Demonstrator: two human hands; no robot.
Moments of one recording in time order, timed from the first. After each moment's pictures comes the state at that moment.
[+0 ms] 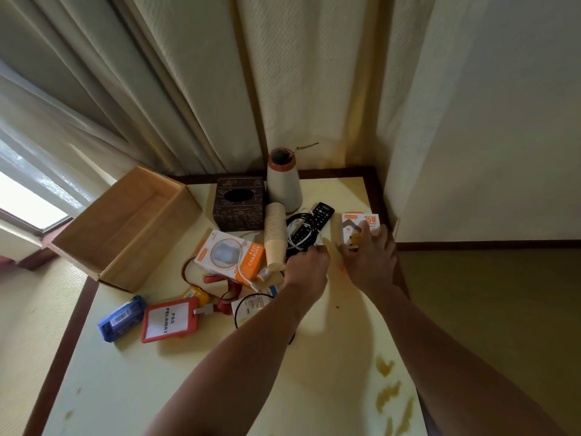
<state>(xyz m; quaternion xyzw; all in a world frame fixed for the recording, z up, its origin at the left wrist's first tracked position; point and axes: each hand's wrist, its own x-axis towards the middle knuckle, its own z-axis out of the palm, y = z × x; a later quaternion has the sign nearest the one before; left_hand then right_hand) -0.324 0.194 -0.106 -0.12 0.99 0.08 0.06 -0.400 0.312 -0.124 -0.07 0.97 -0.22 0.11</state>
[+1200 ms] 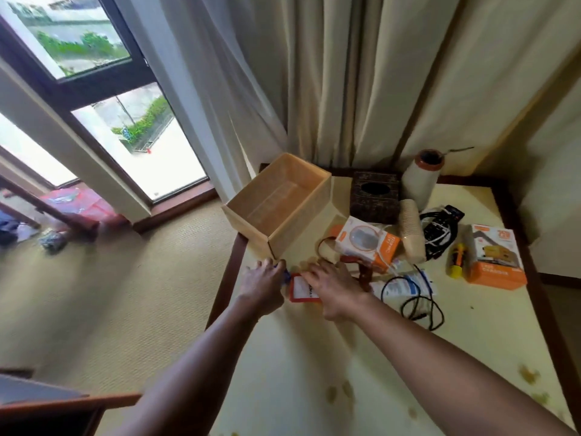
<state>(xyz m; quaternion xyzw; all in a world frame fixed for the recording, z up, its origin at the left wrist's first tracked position) -0.055 -0.071 -0.093 -0.24 0.96 0.05 0.14 -0.180 0.072 -0.107 -0.56 0.80 0.09 0.21</state>
